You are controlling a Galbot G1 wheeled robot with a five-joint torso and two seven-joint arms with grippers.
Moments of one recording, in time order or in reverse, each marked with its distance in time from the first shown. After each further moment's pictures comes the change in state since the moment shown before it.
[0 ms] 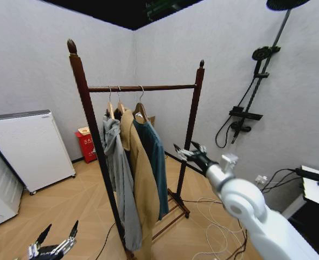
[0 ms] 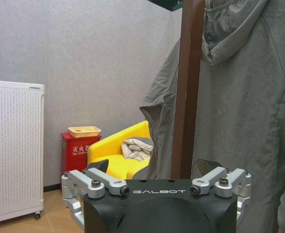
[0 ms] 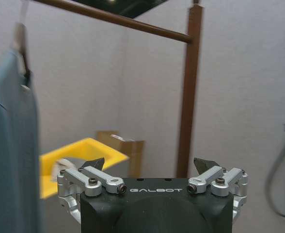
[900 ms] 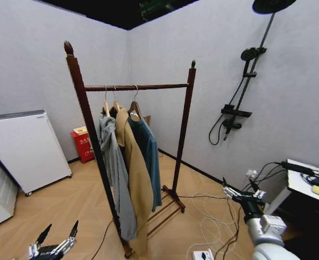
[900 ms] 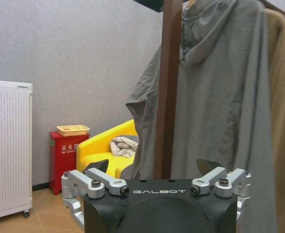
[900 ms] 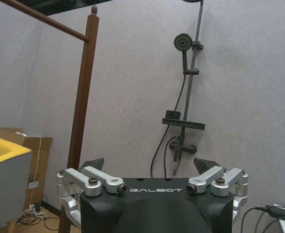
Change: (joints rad) left arm 0.000 0.000 0.000 0.000 0.000 0.000 0.000; right arm -0.419 0.322 0.263 0.019 -0.368 0.310 -0.092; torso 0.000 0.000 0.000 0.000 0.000
